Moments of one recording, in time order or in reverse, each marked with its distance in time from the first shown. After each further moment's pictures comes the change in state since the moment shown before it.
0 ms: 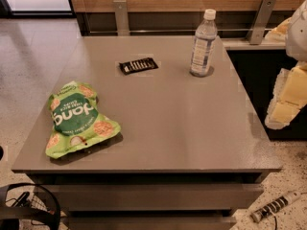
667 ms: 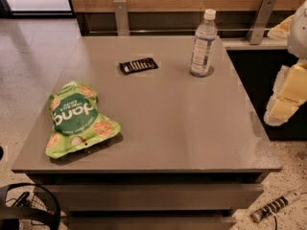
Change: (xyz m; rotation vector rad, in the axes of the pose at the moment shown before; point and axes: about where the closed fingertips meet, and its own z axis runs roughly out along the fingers) arm 0.002 -0.006 -0.002 0.023 -0.015 0.026
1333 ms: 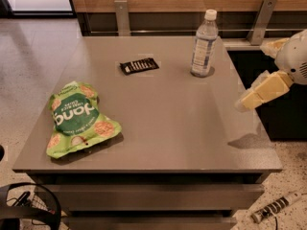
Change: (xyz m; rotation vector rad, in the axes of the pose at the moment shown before) arm 0.001 -0.050 0.073 0.030 -0.410 0.255
